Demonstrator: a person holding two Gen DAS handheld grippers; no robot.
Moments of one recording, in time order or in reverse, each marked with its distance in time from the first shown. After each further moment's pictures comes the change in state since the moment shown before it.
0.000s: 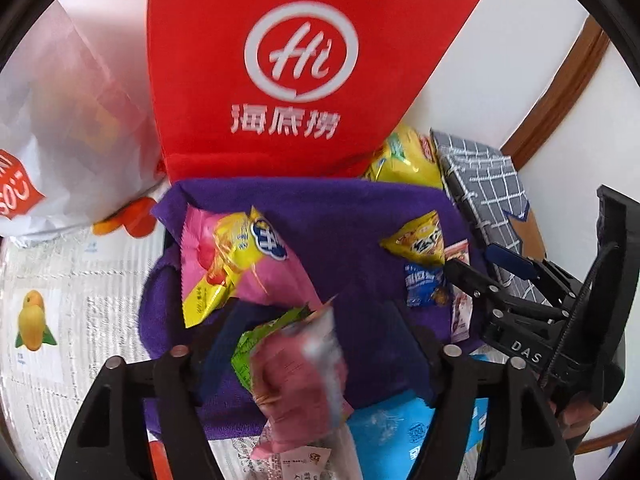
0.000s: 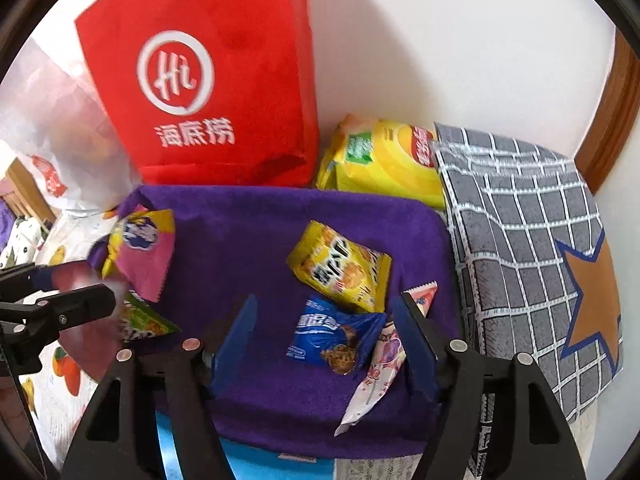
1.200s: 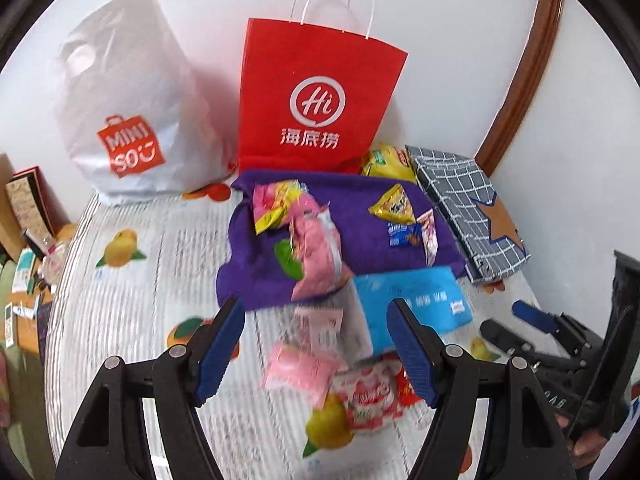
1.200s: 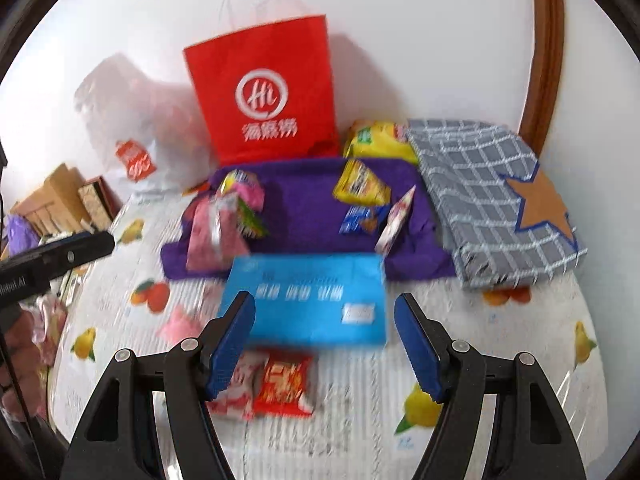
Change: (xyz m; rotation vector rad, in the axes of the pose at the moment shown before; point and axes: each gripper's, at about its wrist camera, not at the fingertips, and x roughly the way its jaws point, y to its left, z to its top) left arm -0.145 0.003 -0.122 0.021 -0.159 0.059; right arm -0.150 0.044 -0.142 0.082 -0.056 0.032
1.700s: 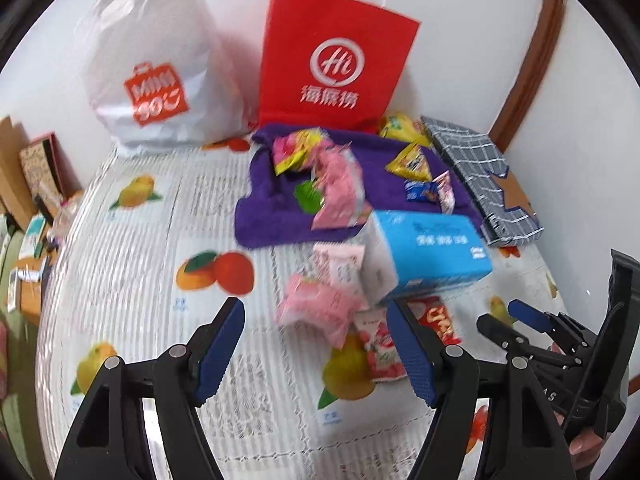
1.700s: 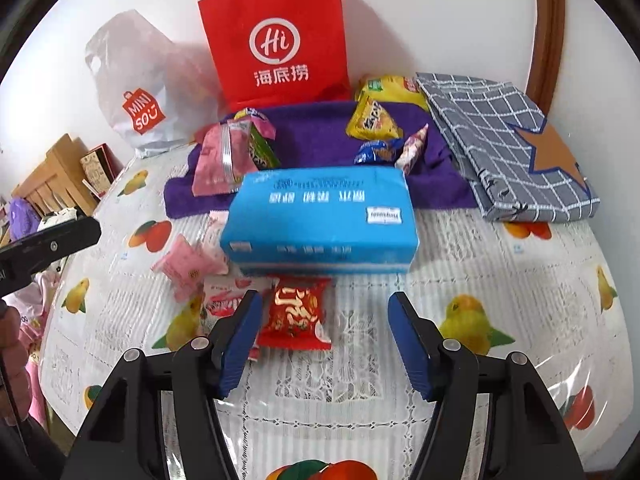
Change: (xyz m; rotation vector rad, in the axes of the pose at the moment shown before) left arm 0.007 0.016 -0.060 -0.033 0.042 0.043; right arm 0.020 0.008 -0.058 0.003 0.053 -0.004
